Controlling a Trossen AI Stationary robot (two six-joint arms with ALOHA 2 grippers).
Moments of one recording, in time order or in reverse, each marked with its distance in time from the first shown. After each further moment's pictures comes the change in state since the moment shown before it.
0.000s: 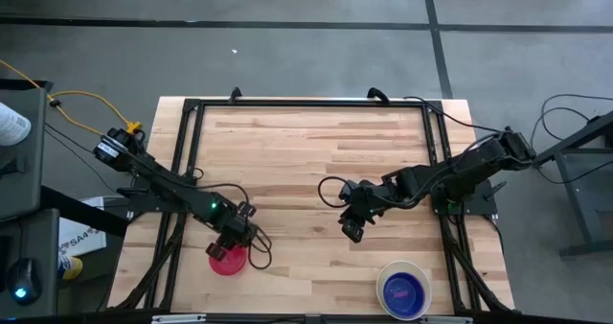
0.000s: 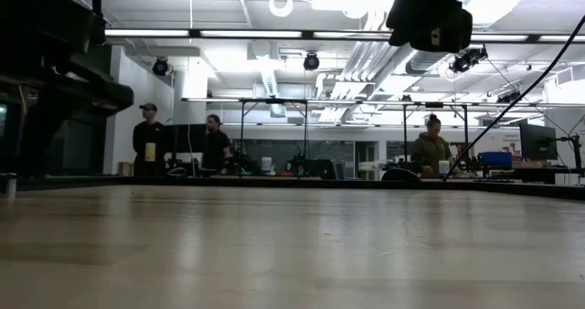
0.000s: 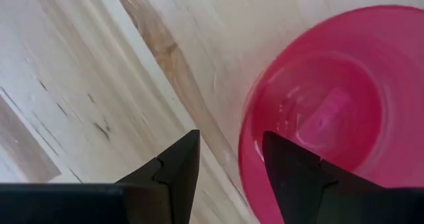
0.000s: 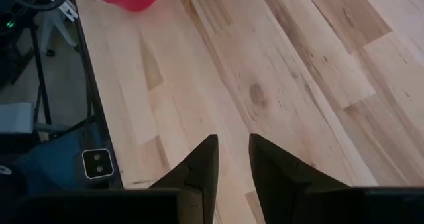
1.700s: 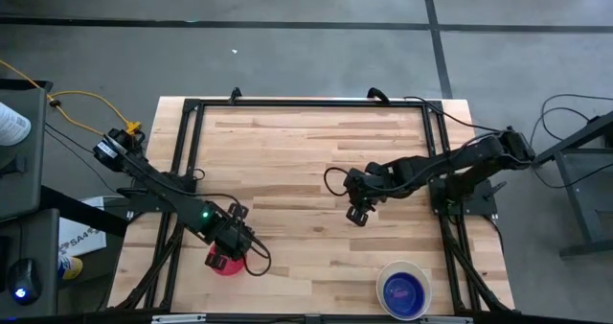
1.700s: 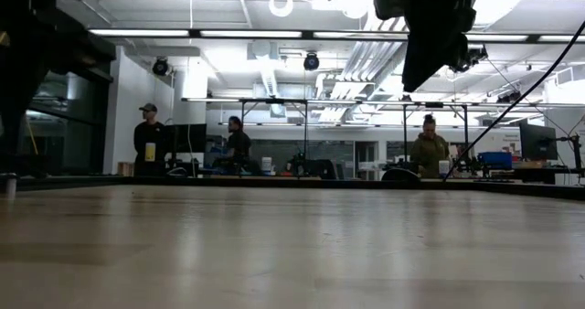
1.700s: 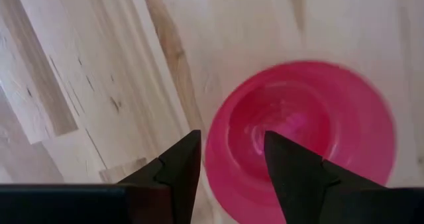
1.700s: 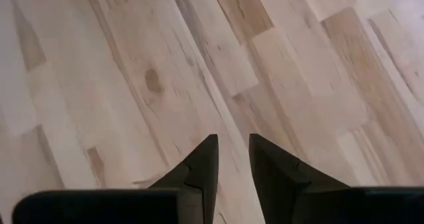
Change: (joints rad) left arm -0.120 0.000 0.171 -0.197 -0.119 -0.317; right arm -0.097 0.000 0.000 -0.233 0.105 -0.176
